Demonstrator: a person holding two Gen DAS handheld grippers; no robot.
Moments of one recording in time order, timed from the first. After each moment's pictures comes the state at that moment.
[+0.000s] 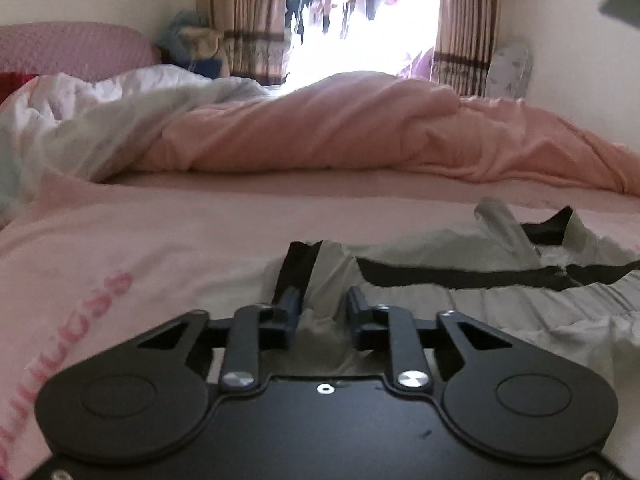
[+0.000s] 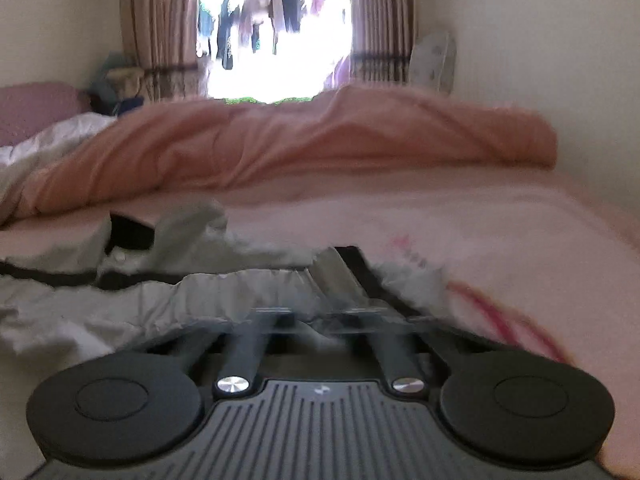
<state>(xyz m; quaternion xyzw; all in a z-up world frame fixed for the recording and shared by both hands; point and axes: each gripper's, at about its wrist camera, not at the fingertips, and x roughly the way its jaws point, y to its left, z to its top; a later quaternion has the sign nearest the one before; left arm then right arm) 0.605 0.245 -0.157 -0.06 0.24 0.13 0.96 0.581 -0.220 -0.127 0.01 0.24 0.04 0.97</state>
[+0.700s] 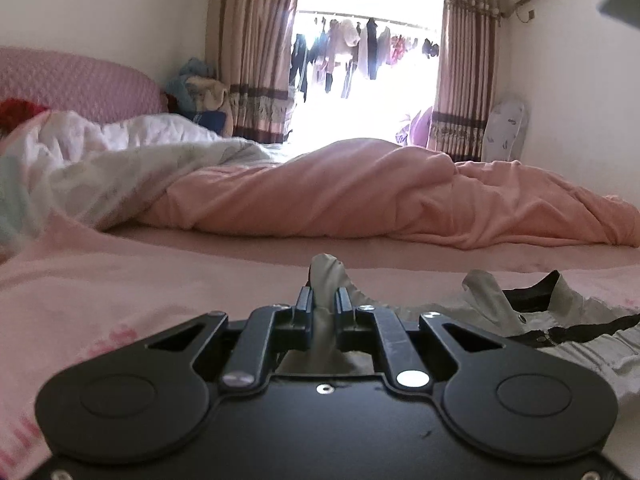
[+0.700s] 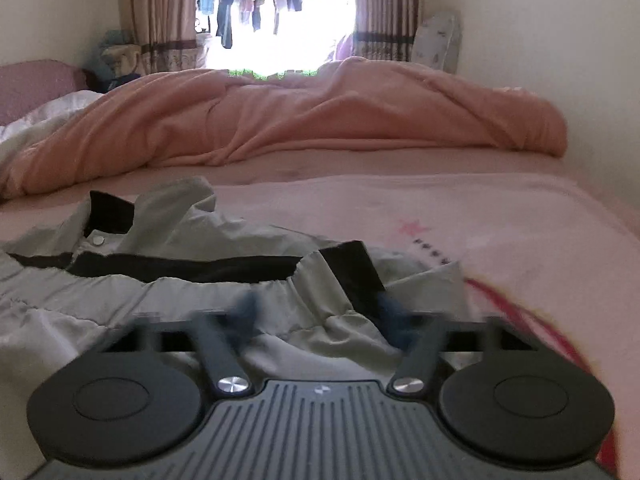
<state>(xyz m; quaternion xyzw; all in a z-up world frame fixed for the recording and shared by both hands) 0.584 0.246 -0.143 -0.07 0.15 0.13 0.98 0.588 -0.216 -0.131 -0.01 0.27 0.05 0.96</state>
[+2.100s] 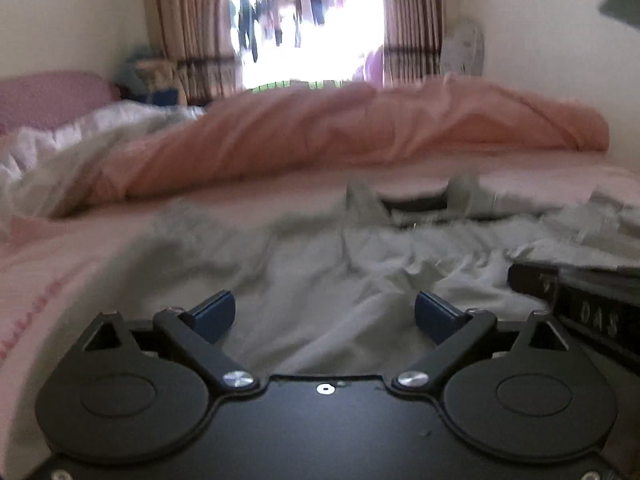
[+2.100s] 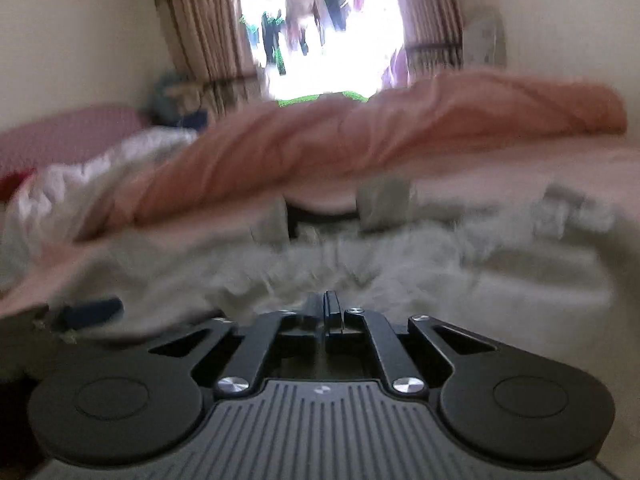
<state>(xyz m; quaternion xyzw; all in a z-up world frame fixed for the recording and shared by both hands) 0.583 0.133 -0.174 0.00 0.25 0.09 0.97 0.498 -0.121 -0.132 0.08 0.26 0.14 0.95</state>
